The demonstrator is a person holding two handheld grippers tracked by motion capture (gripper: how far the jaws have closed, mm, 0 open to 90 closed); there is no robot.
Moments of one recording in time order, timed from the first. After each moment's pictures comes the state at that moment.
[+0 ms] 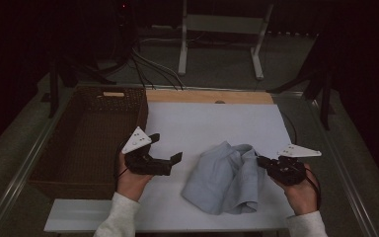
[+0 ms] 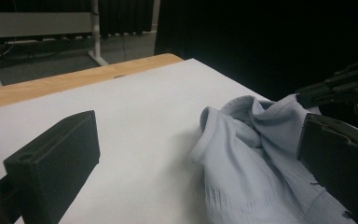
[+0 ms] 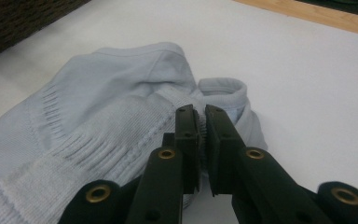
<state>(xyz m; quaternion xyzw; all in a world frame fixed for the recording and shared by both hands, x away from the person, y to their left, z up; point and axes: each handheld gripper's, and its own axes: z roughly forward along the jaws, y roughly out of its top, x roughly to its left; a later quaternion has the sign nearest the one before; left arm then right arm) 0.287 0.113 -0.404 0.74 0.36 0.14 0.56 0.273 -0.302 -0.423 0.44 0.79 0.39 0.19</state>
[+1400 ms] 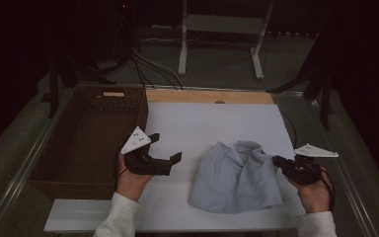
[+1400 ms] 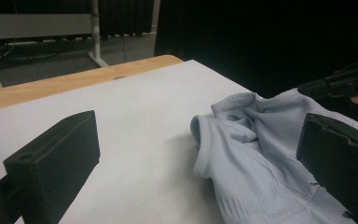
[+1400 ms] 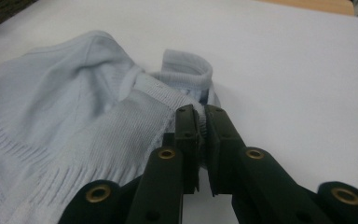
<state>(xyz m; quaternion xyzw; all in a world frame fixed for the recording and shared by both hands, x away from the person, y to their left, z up) 0.287 0.114 -0.403 0.73 0.36 0.14 0.56 0.274 -0.343 -0.431 0.50 0.76 0.37 0.20</state>
